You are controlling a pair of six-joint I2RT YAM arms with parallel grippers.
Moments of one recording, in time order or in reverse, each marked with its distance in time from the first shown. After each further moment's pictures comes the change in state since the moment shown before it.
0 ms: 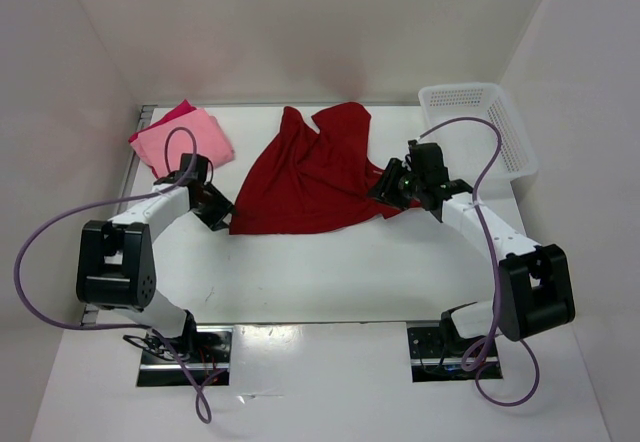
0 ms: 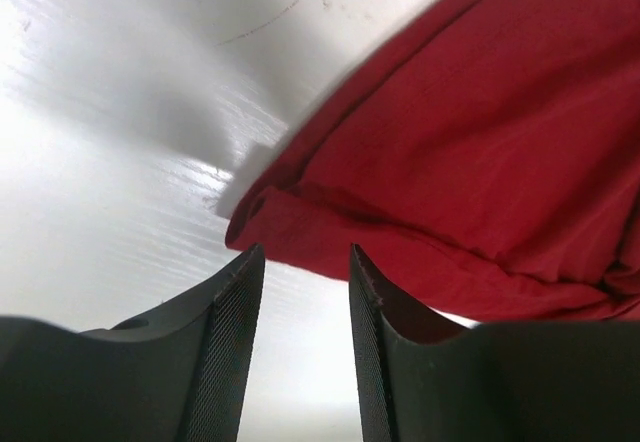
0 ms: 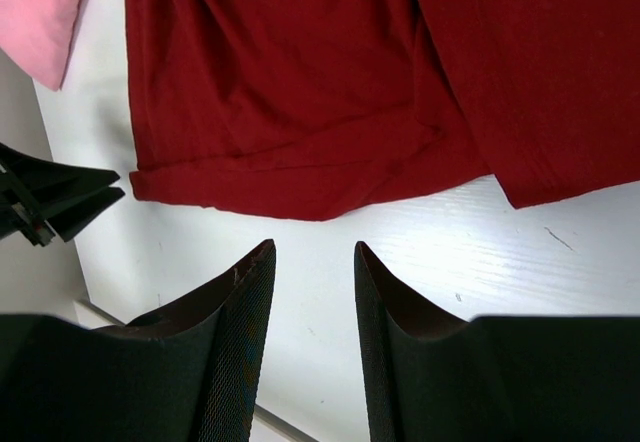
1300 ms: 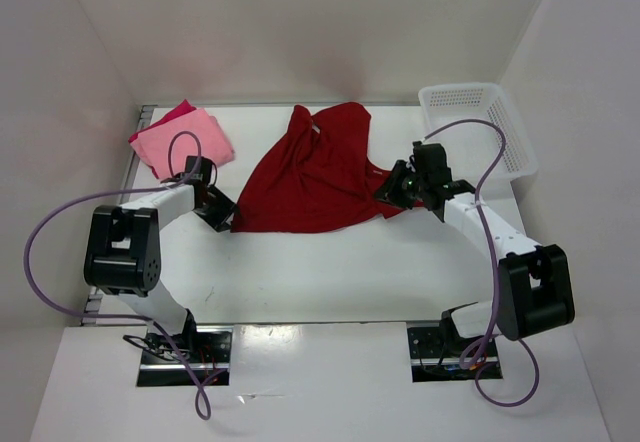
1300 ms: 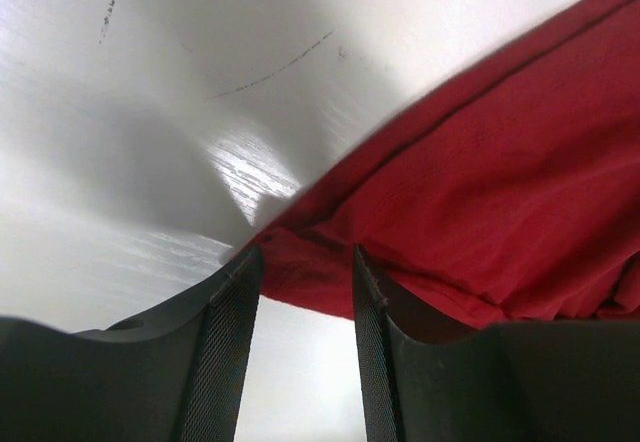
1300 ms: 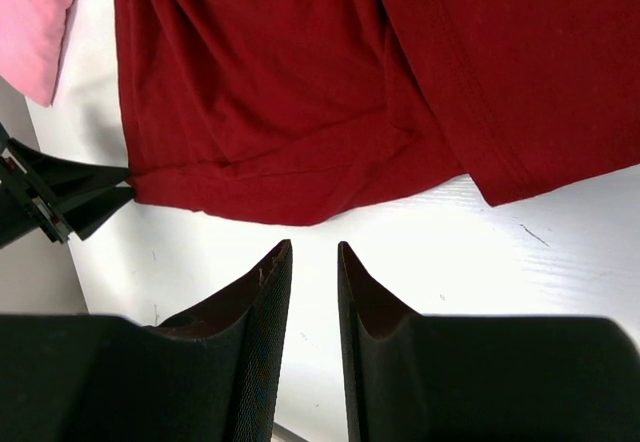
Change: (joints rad) left arm 0.001 0.109 -0.005 0.089 0.006 -0.054; right arm -0.028 0.000 -0.004 -0.006 0.011 0.002
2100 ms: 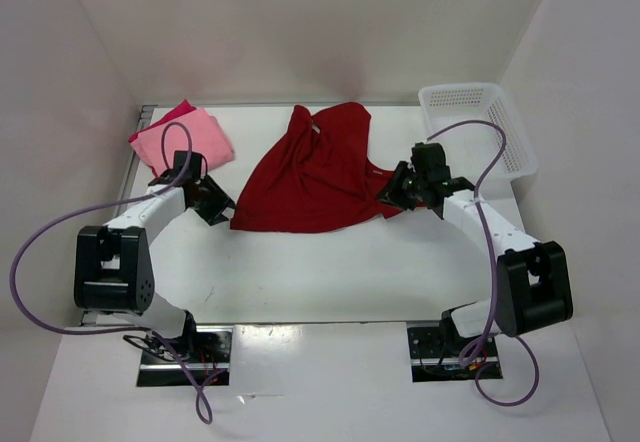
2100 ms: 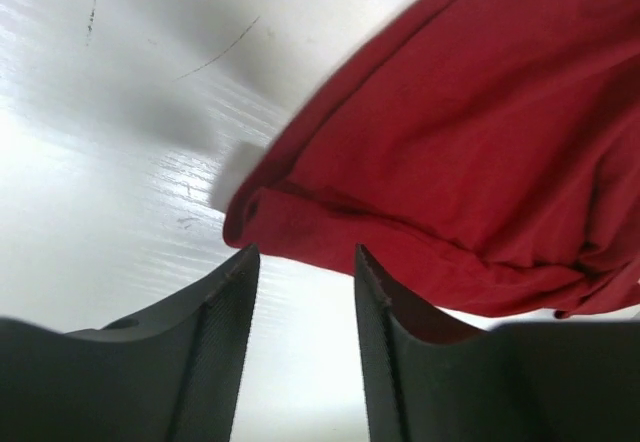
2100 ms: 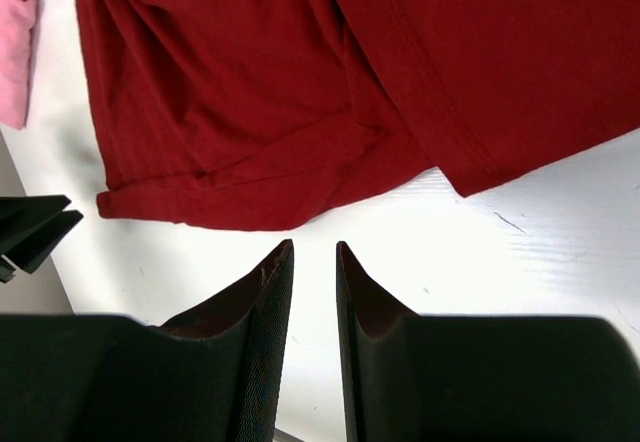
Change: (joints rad) left arm 0.028 -0.115 0.000 -0.018 0.050 0.121; right arm 0.000 0.025 0.020 -0.060 0.056 0.023
